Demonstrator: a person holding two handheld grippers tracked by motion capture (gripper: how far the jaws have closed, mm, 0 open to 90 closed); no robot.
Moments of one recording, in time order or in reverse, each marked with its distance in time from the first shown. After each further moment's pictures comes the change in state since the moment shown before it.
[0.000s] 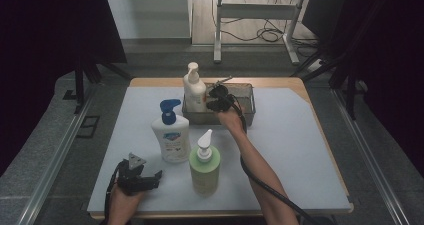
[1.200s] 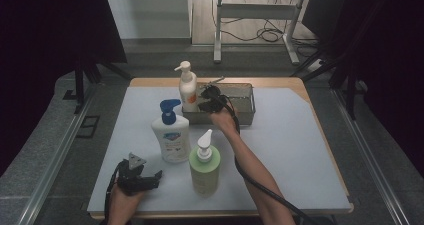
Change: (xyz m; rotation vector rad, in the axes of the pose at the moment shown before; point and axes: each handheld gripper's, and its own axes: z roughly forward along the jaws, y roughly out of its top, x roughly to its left) left arm 0.000 0.000 0.000 -0.003 0.000 -0.004; right arm 0.021 0.009 0.008 -0.005 0.042 -0.012
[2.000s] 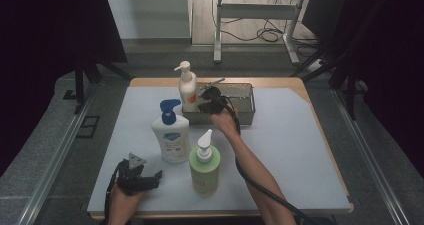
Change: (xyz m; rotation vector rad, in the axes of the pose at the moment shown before) left arm 0.000 0.000 0.000 0.001 0.000 -0.001; right arm 0.004 -0.002 -0.005 -0.006 0.005 -0.012
